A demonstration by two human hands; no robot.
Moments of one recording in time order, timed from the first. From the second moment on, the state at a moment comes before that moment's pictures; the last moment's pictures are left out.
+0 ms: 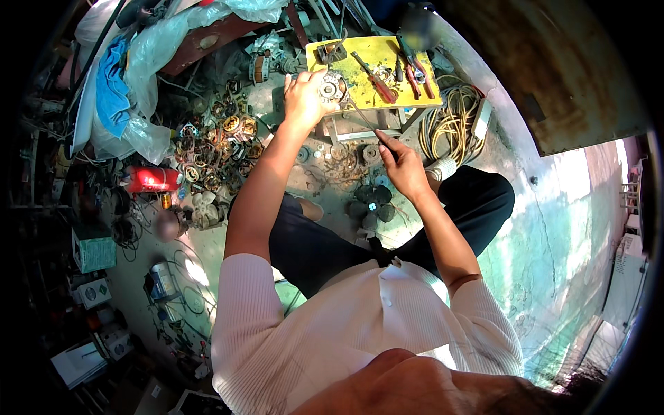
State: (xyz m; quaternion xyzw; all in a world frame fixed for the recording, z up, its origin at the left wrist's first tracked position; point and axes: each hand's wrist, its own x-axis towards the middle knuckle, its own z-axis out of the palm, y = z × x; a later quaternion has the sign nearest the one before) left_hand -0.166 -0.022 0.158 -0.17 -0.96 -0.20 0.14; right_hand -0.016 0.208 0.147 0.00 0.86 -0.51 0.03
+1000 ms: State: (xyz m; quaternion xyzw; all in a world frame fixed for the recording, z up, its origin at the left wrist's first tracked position) left_hand -0.161 -0.024 0.154 -0.10 -0.97 -0.19 0.15; right_hand -0.006 0.160 0.096 0.08 0.63 -0.77 0.01
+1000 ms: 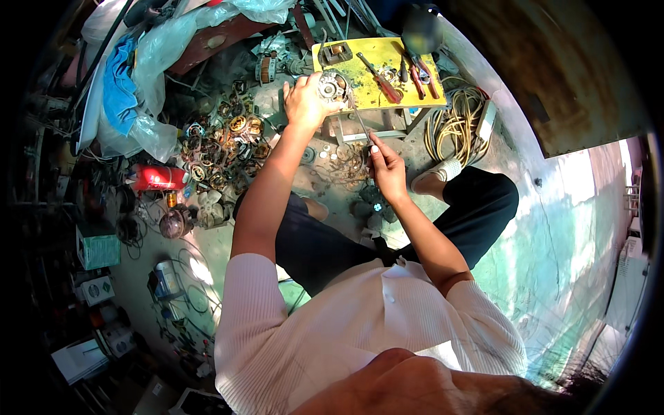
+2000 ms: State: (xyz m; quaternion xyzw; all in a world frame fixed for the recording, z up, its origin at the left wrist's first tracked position) left_hand -0.168 -0.016 0.161 -0.09 -0.97 -0.19 0.13; right_hand -0.004 0.201 0.126 0.04 0.85 -0.50 -0.17
